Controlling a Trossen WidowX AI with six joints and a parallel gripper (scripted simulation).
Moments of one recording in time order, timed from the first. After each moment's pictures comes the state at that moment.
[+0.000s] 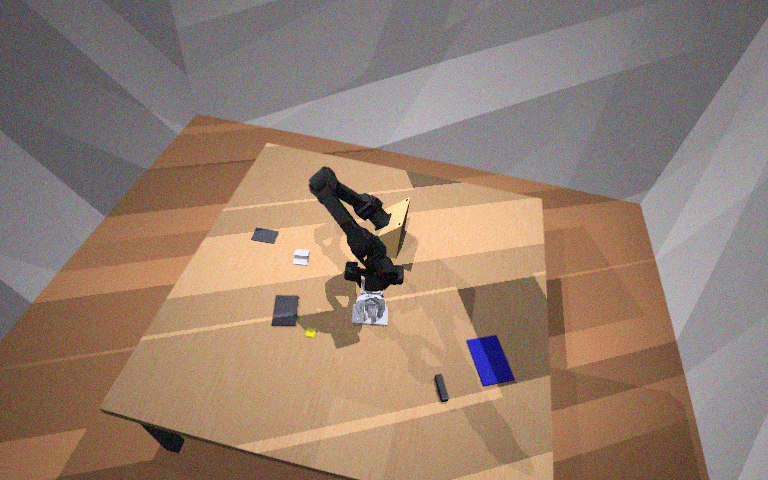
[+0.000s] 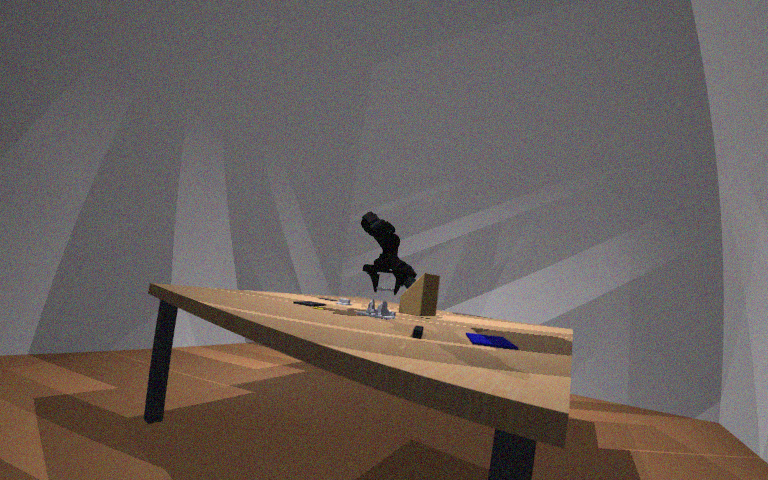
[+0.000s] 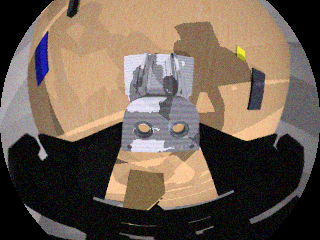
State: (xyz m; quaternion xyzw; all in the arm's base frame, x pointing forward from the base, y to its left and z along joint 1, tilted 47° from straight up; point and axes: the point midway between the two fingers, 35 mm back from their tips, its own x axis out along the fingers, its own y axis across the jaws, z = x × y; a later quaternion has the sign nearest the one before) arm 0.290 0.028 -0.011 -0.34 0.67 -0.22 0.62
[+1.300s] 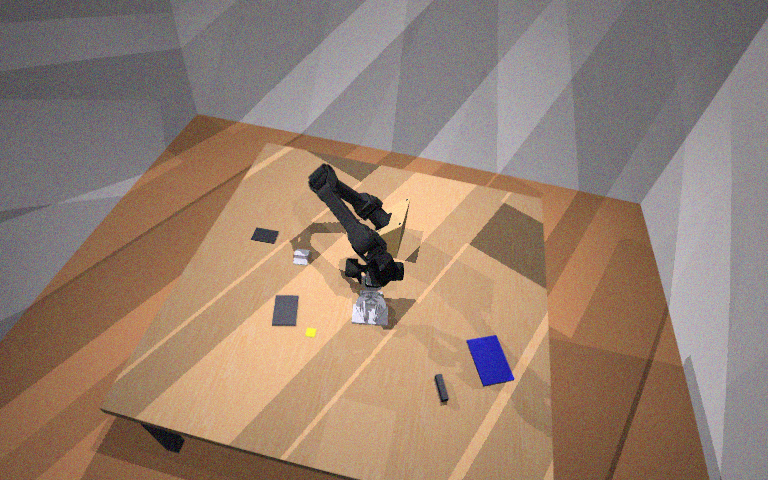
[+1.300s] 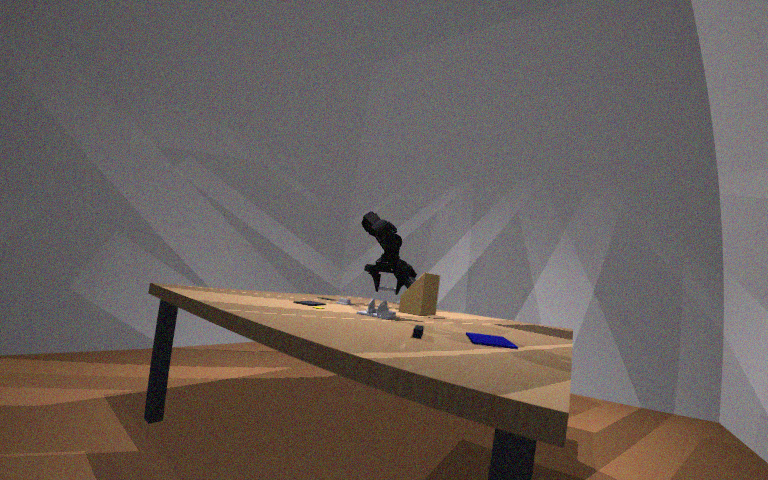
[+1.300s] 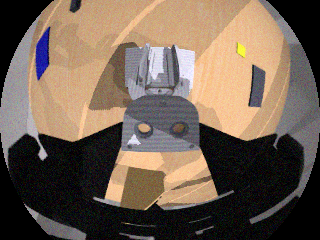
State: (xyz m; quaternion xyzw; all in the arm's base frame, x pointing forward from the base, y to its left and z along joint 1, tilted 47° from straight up) arm 0.276 0.027 -0.009 -0.34 0.67 -0.21 0.62
